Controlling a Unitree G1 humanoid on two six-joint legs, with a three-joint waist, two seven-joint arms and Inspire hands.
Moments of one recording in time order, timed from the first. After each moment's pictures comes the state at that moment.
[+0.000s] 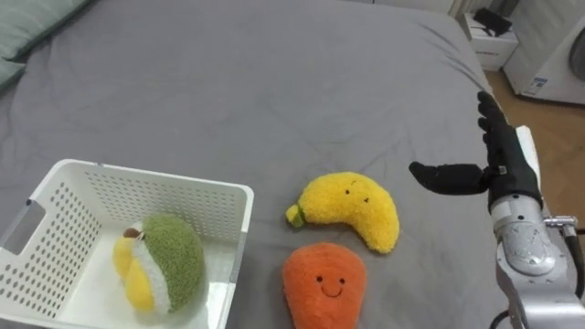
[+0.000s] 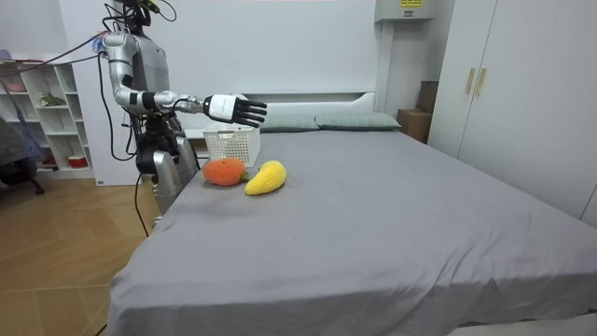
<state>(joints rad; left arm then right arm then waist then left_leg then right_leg) 0.19 0.18 0.19 1.13 -0.17 0.12 0.14 -0.01 -0.30 -0.07 0.03 -0.11 0.19 -0.15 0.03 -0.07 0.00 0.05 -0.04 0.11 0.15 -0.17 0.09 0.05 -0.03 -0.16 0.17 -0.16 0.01</state>
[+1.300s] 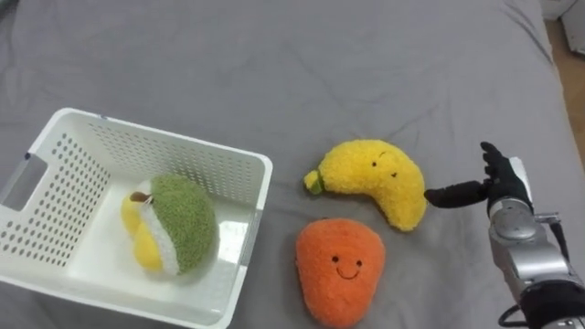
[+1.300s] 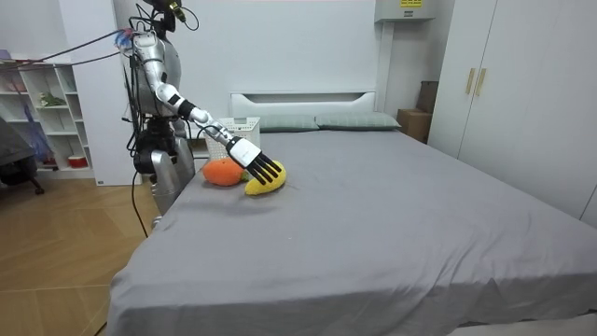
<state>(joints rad) 0.07 0.25 0.02 1.19 -0.36 0.14 0.10 -0.38 -0.41 0.06 0.82 0.00 0.16 -0.21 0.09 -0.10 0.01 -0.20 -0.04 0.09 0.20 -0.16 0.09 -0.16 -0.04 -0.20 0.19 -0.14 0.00</state>
